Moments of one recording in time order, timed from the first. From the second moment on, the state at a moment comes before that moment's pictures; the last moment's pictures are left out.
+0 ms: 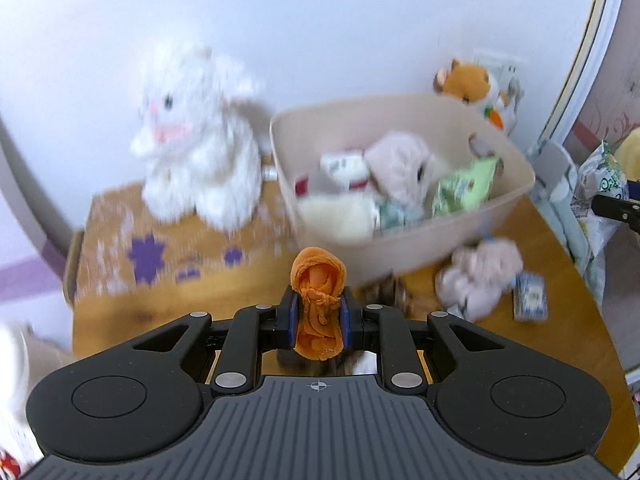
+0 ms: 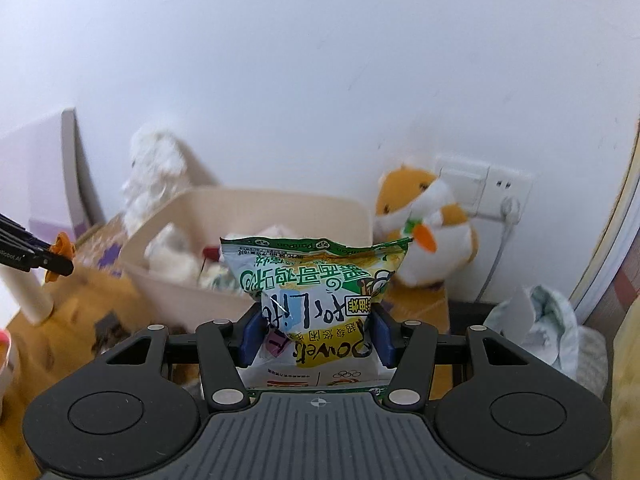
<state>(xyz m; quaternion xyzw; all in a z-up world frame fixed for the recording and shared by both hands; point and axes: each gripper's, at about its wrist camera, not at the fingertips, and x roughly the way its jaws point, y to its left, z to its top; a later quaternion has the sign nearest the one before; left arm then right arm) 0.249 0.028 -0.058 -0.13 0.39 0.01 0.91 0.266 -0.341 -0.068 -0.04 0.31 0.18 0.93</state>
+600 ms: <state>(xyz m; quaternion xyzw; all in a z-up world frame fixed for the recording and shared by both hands) 0.334 0.006 -0.018 -0.10 0.35 0.00 0.93 0.336 -0.315 -0.042 -0.02 0.27 0.16 0.95</state>
